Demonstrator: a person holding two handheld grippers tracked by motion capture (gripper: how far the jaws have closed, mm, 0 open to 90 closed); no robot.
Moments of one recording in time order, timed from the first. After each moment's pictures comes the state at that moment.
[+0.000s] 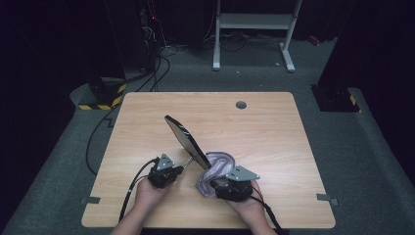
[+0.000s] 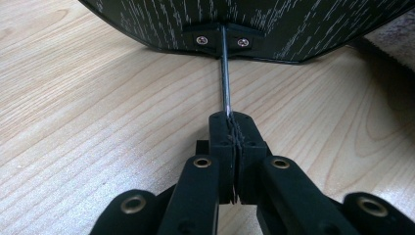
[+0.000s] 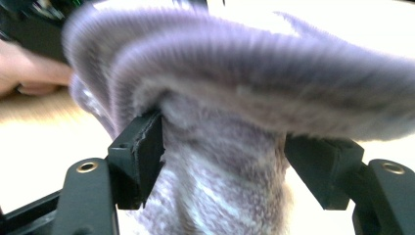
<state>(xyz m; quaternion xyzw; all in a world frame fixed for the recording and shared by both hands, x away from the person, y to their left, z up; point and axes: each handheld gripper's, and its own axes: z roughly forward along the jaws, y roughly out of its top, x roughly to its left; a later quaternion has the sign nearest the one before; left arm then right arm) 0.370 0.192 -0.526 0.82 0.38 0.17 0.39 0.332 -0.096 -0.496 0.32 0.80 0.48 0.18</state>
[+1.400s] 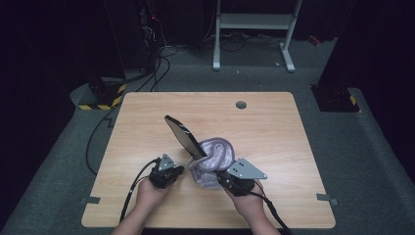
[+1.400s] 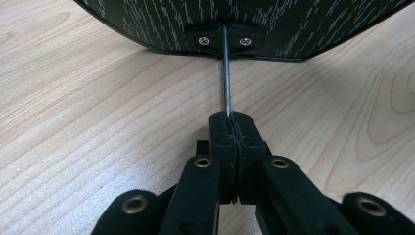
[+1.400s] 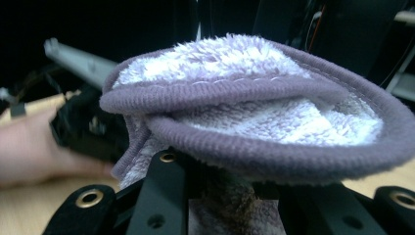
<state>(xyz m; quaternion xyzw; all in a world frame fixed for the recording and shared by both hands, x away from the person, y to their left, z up) 0.369 0.187 -0.526 0.82 0.38 0.18 0.38 0.322 -0.087 -0.425 0.28 0.75 0.55 0.25</state>
